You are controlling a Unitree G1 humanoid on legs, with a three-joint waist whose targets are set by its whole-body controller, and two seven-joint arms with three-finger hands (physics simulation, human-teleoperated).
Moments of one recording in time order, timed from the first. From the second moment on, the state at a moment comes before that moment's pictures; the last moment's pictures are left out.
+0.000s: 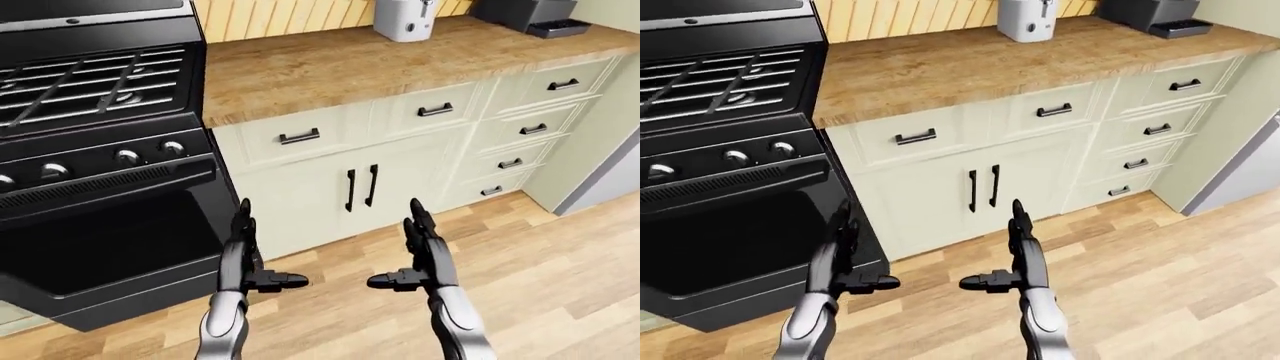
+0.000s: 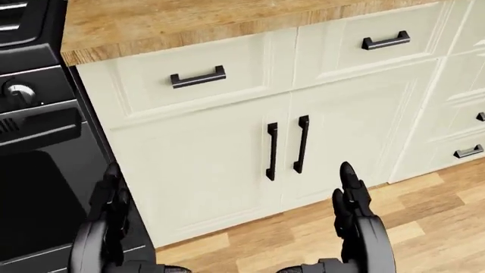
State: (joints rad) left arm 0.01 0.01 0.03 0.04 -0.02 0.03 -0.04; right arm 0.02 -0.02 -0.05 0.04 0.05 0.05 0.08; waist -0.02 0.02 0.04
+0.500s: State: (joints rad) left arm 0.01 0.01 0.03 0.05 -0.02 0.03 -0.04; right arm 0.02 -0.02 -0.05 0.04 0.04 0.06 0.08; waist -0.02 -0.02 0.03
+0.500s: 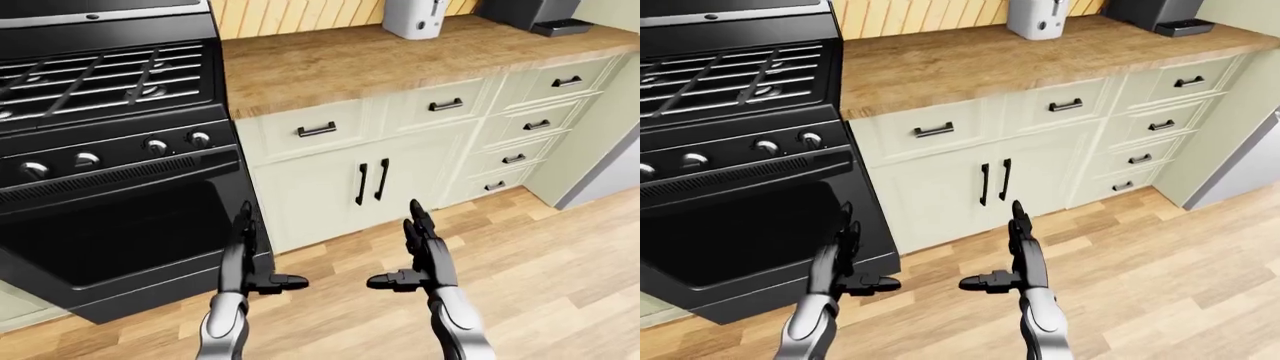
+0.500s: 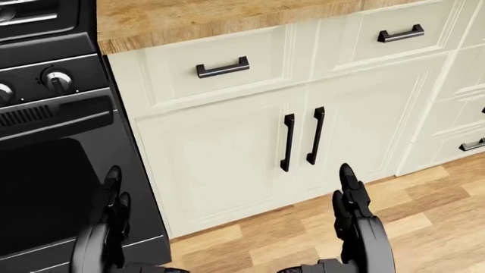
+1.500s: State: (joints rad) left arm 0.01 0.01 0.03 0.05 -0.02 0.03 -0.04; right arm 0.02 -0.02 -0.05 0.05 0.05 0.05 0.08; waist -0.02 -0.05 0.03
